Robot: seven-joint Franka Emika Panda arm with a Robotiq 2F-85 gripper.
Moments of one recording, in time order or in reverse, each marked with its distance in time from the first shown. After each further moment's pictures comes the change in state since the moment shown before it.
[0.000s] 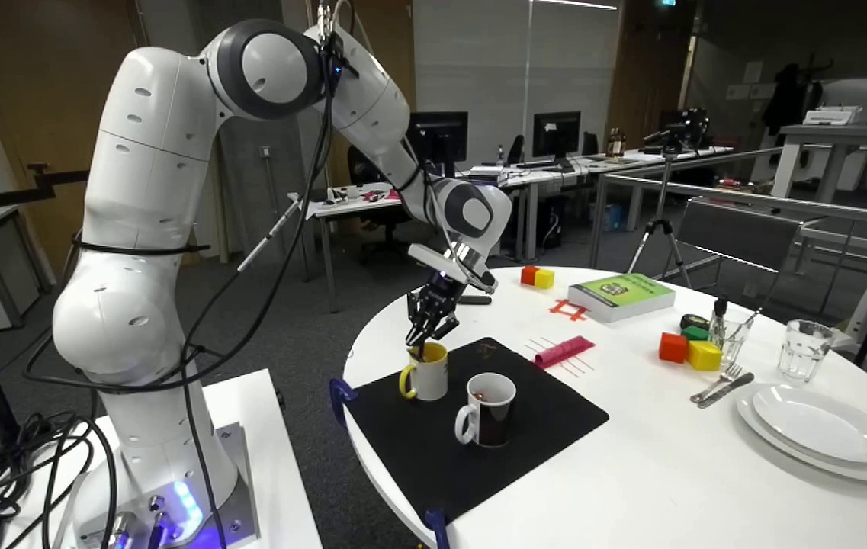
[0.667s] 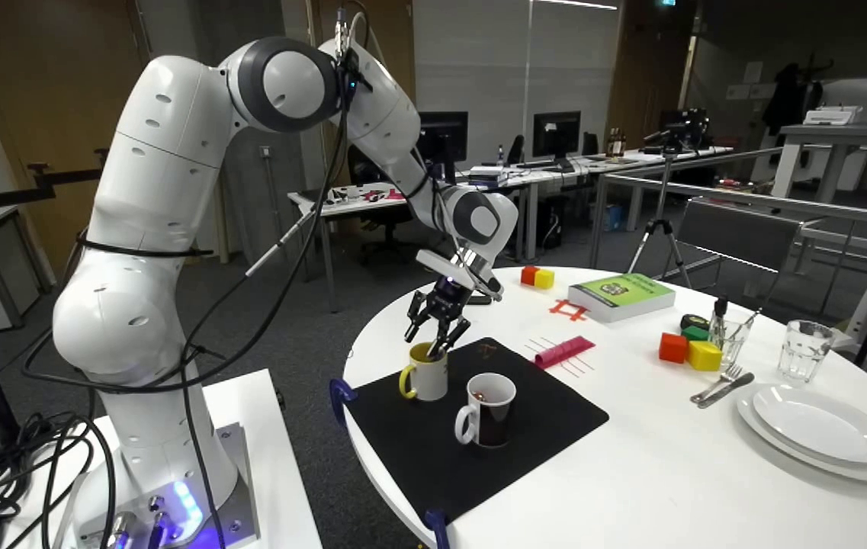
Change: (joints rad) arm -0.001 0.069 0.000 0.069 0.000 -0.010 0.000
